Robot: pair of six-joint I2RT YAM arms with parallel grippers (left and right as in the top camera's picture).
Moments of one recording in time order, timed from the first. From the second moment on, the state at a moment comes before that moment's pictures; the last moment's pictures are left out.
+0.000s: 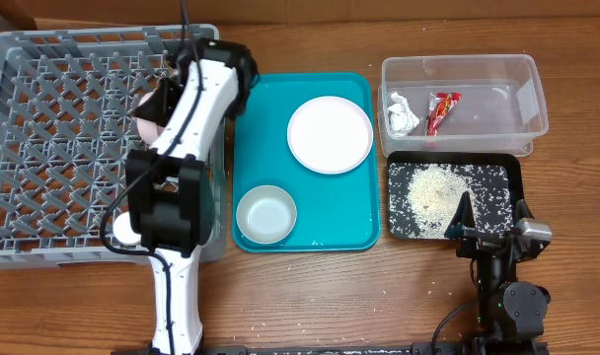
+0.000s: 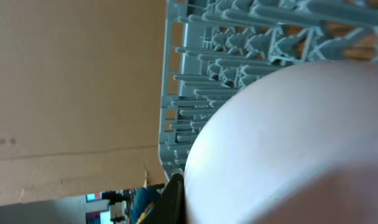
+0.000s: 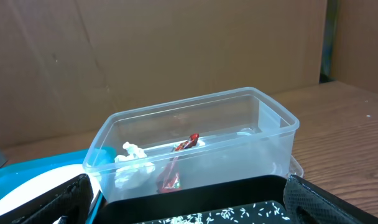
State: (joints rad) left arm -0.23 2.30 2.04 -1.67 -1.18 -0.55; right arm 0.05 0.01 0.02 -0.01 0.16 0.17
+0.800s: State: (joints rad) left arm -0.26 1.88 2.14 -1.55 -0.29 -0.49; right arm 0.05 0.01 0.02 -0.01 0.16 0.17
